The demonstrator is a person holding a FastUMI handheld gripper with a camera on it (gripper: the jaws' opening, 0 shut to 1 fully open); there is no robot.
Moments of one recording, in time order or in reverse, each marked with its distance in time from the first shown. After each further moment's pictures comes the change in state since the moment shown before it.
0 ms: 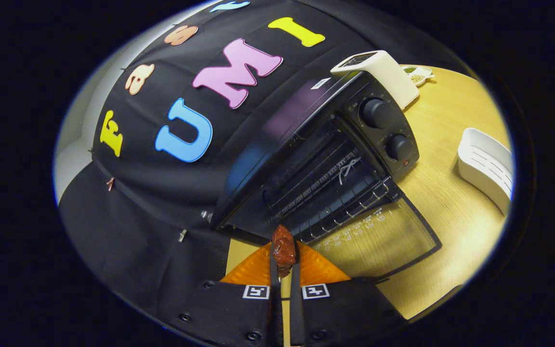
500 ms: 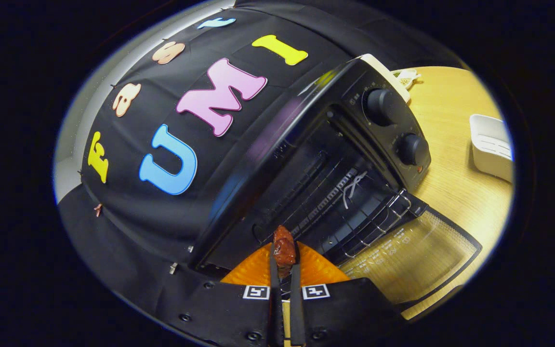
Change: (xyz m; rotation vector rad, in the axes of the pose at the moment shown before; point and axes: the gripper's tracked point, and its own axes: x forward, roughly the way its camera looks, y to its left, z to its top) arm 0.058 -0.014 0.011 0.043 -0.181 -0.083
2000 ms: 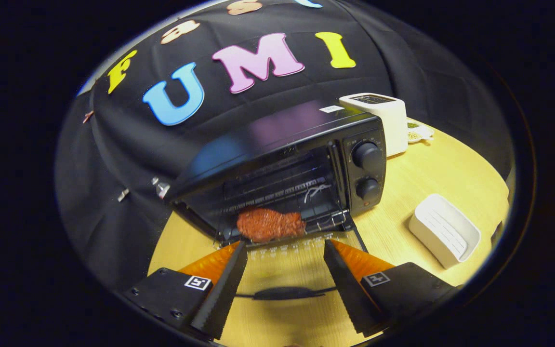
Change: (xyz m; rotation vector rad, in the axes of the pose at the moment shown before) arm -0.099 -0.033 0.005 -0.552 0.187 -0.160
